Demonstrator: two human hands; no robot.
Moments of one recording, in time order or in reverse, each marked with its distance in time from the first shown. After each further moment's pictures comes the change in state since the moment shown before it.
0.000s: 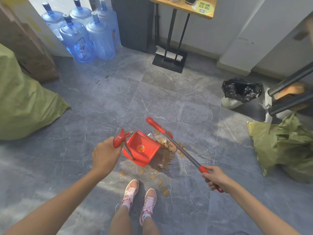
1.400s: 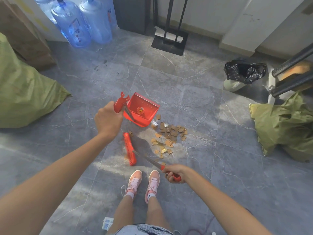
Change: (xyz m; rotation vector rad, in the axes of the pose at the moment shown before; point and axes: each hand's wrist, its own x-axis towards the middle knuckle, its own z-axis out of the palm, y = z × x) left_hand 0.028 0.017 -0.006 -0.025 0.178 0.090; right_hand -0.003 0.004 0.157 0.166 -0.397 0.419
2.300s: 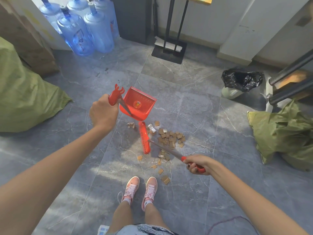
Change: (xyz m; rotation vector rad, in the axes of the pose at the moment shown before) left_hand 0.013 0.034 -0.023 -0.020 0.126 -0.007; right_hand -0.063 -0.017 -0.099 0.091 0.090 -0.174
